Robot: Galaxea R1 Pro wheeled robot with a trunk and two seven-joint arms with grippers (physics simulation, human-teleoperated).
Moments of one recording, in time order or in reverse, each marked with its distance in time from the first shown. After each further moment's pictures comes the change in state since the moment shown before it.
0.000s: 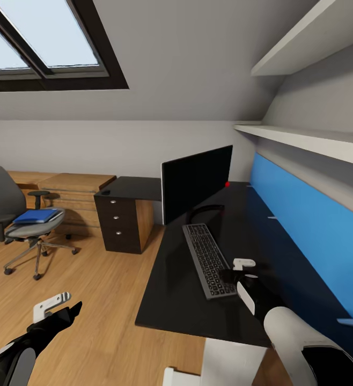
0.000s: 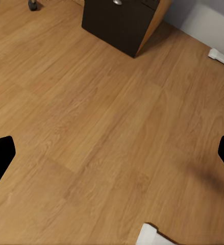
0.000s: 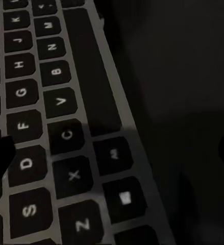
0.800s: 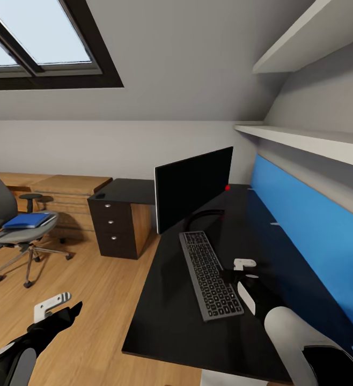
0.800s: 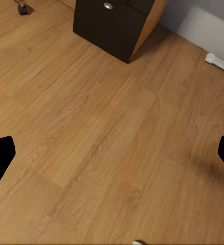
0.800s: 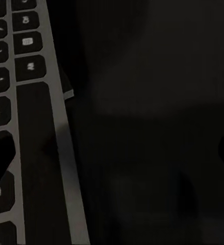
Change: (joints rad) left arm 0.000 0.000 -0.003 0.001 -0.002 -0.001 0.000; right arm 0.000 -0.003 0.000 0.002 0.000 -0.001 0.001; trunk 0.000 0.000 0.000
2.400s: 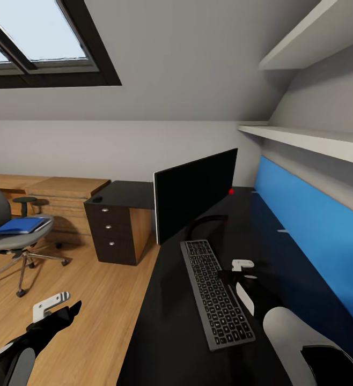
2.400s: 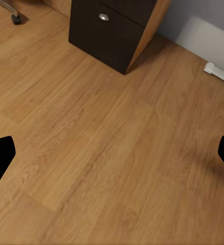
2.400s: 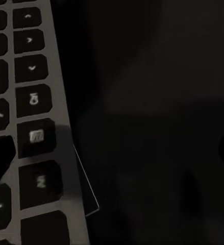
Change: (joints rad) left arm 0.000 0.000 0.005 -0.004 0.002 -0.006 -0.003; right arm 0.000 0.007 0.005 0.008 0.002 0.002 0.011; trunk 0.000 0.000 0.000
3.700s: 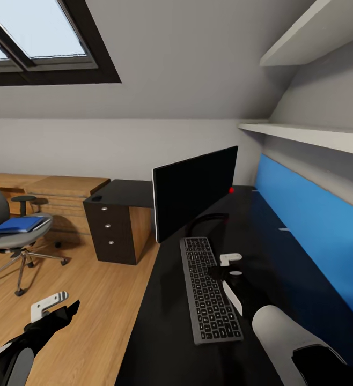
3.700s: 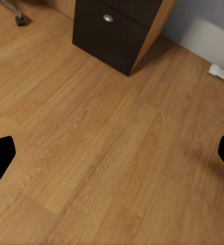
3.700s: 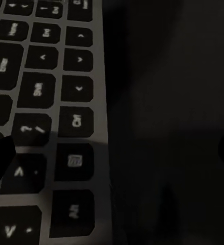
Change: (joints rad) left arm 0.000 0.004 0.005 -0.001 0.000 -0.008 0.006; right arm 0.000 0.052 0.153 -0.056 0.006 0.006 -0.084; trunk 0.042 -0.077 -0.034
